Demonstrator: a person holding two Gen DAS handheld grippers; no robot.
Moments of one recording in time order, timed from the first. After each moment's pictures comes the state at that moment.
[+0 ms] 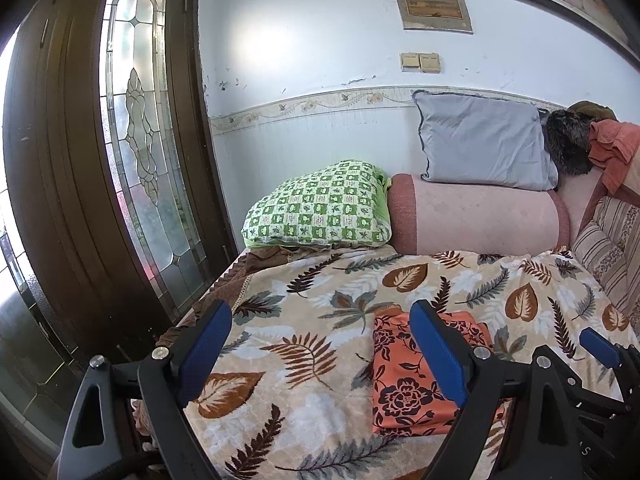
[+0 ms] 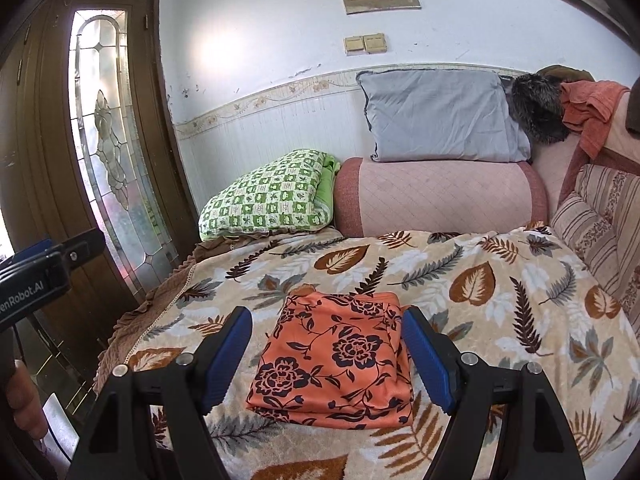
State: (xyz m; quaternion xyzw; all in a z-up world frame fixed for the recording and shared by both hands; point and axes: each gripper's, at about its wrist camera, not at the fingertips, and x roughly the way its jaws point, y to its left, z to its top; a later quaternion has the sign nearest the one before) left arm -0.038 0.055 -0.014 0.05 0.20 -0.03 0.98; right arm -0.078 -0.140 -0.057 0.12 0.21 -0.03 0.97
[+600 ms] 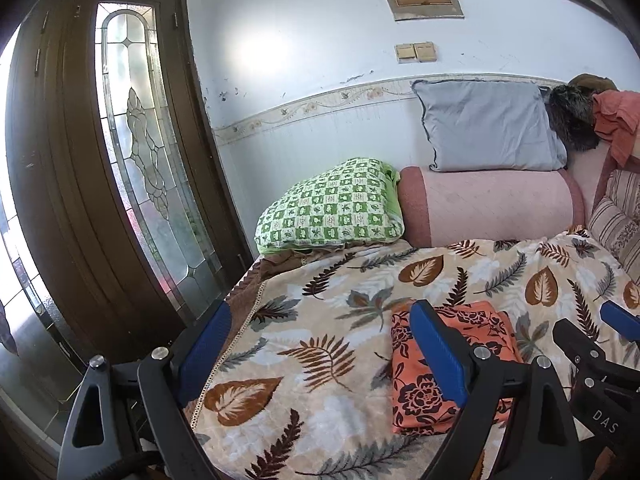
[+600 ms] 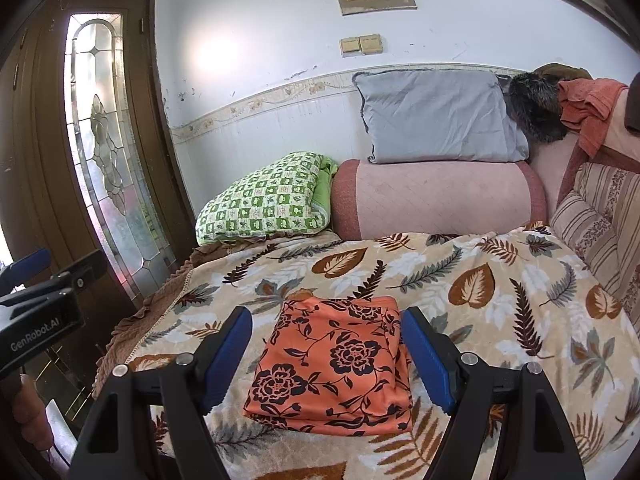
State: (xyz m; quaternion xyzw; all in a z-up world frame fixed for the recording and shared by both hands) left arm -0.035 0.046 -0.021 0.10 0.19 -0.01 0.98; right arm -0.071 -0.150 -0.058 0.13 0.21 -0.04 0.97
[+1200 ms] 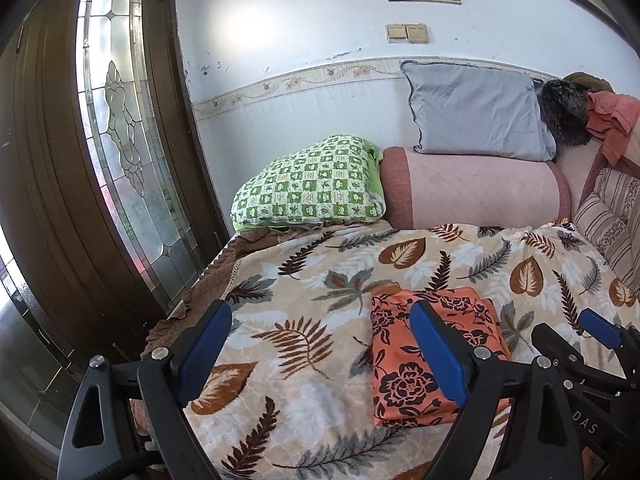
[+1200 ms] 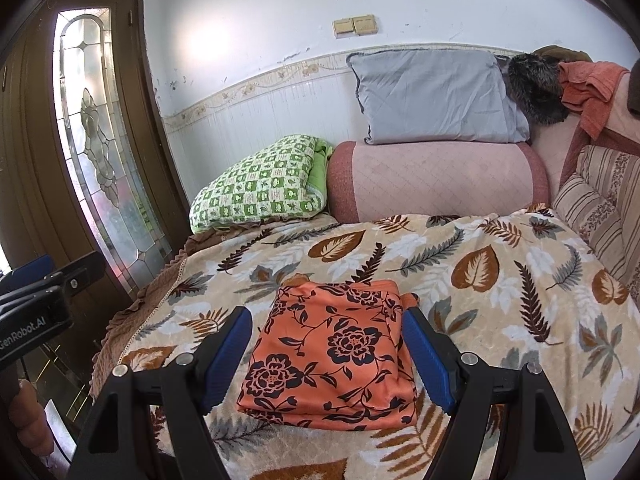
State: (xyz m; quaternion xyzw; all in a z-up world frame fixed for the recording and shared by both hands) left arm -0.008 0.044 -0.041 0.08 0.24 -0.05 0.97; right arm -0.050 -0.153 -0.078 0.14 0.24 -0.03 0.96
